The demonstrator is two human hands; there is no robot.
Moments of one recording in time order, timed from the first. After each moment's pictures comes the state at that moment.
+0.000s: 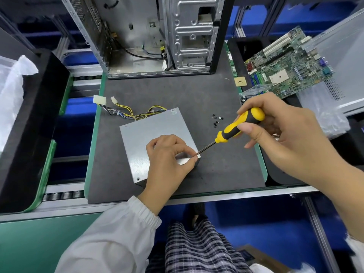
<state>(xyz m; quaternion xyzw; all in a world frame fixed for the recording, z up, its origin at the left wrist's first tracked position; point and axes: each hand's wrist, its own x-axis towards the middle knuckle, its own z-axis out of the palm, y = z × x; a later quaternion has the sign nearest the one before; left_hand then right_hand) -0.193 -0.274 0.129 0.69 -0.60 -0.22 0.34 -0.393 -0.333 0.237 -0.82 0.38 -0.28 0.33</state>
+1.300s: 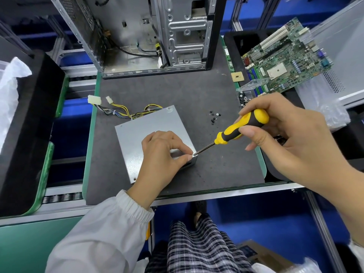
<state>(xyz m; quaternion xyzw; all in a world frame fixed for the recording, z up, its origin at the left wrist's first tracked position) -0.184 -0.285 0.148 0.69 -0.62 -0.26 0.27 -0.401 -0.323 0.233 -0.81 0.38 -0.32 0.31</state>
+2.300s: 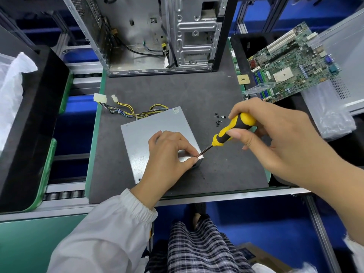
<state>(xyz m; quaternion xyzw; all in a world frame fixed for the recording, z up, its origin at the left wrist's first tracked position) -0.177 -0.286 0.136 0.68 -0.65 -0.23 0.25 -0.379 -0.333 0.240 -0.89 0.35 -0.22 0.20</state>
